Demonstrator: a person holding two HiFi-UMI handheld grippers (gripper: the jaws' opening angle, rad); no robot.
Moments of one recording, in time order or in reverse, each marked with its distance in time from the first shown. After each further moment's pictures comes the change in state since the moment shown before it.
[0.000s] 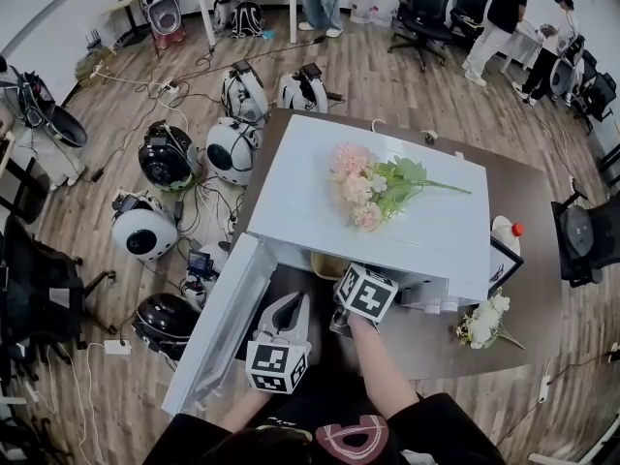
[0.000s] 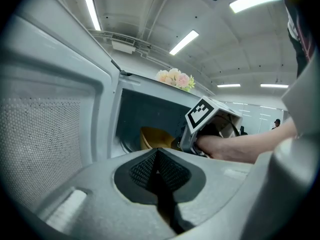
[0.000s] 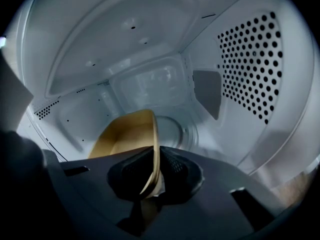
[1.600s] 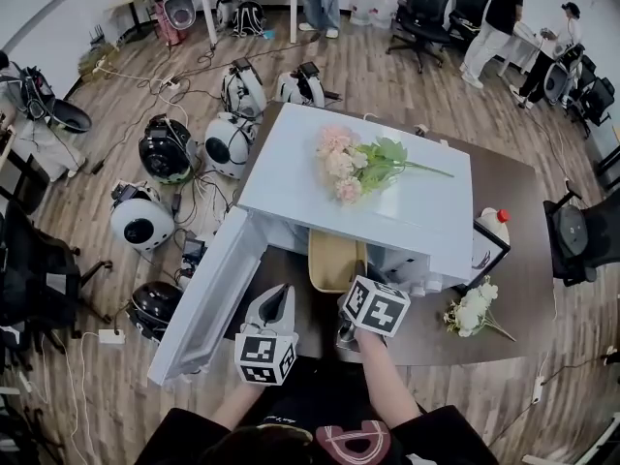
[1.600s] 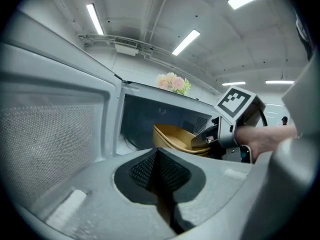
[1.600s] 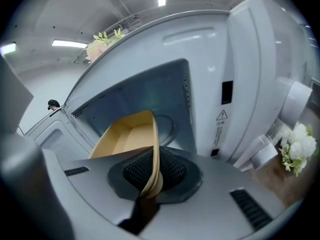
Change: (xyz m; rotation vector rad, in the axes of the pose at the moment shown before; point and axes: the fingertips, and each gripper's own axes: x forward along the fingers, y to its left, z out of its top) left arm -0.037 -0.013 -0.007 0.003 -0.004 0.077; right arm -0.086 -0.018 -0.015 -0.032 0.032 0.097
